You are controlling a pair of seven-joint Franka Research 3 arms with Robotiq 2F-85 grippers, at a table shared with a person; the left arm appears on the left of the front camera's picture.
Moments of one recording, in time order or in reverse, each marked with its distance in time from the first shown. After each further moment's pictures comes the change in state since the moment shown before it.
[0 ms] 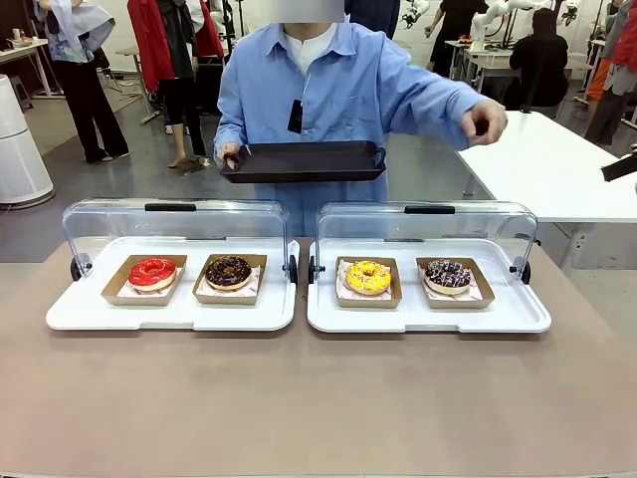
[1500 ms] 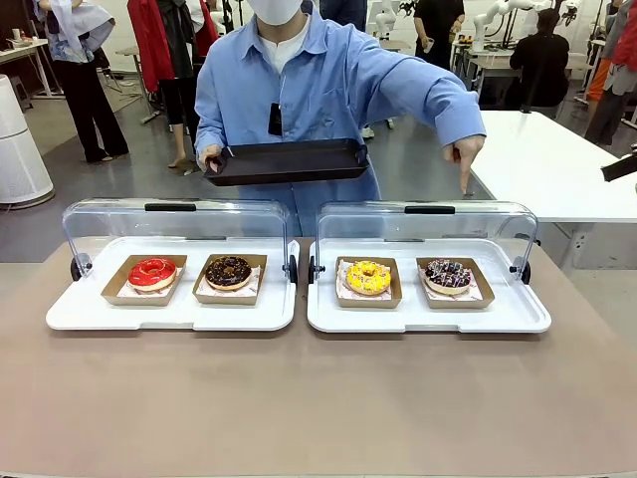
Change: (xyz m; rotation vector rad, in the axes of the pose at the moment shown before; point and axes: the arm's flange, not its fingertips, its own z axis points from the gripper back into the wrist) left arm 0.000 -0.001 0.000 -0.002 -0.001 0.001; right arm 0.000 0.000 0.000 0.000 0.000 -0.001
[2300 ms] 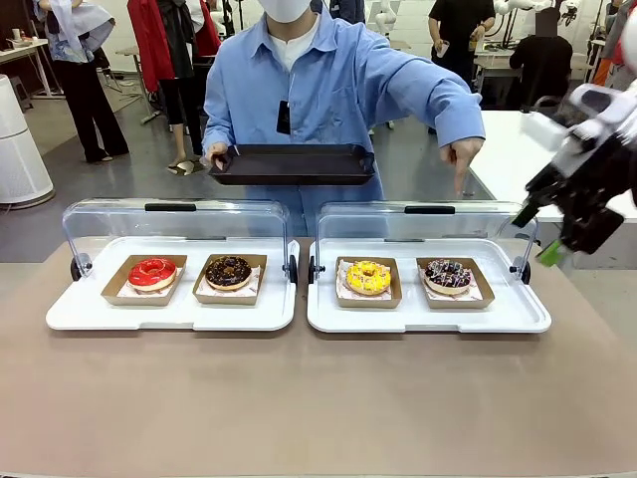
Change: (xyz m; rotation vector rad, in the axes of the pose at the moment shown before) left arm 0.000 0.000 0.000 -0.001 0.000 0.002; right arm 0.039 -0.003 -0.168 -0.051 0.640 0.284
